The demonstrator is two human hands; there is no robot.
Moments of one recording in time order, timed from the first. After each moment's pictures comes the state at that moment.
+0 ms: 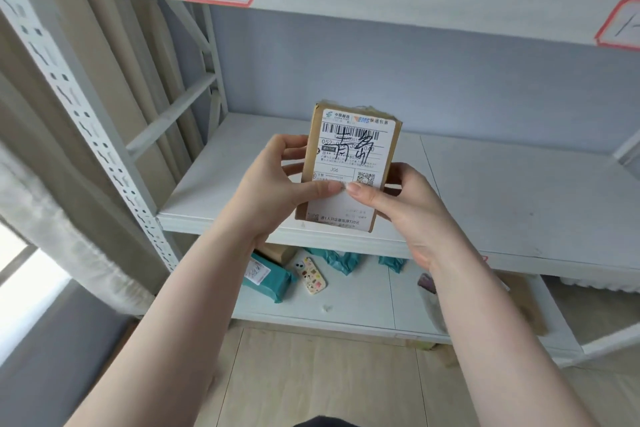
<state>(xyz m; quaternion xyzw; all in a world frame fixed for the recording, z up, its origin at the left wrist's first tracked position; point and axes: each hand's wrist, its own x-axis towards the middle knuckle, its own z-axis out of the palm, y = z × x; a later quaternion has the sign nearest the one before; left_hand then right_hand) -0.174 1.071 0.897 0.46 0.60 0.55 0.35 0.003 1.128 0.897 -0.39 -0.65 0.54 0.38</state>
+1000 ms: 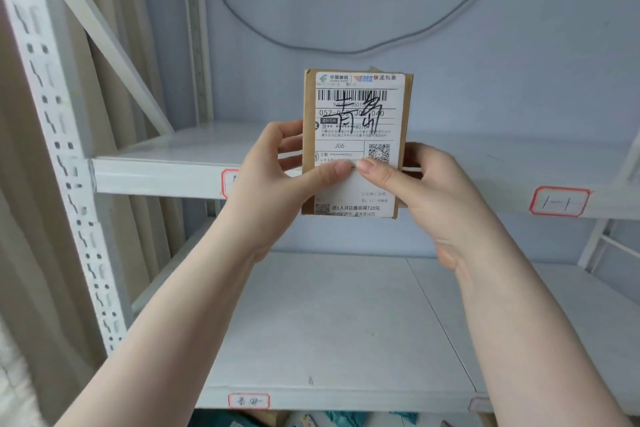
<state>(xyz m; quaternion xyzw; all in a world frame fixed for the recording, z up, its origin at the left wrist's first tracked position) -0.217 1.076 1.083 0.56 0.44 0.66 0.22 -0.048 1.124 1.092 -0.29 -0.70 0.40 0.51</state>
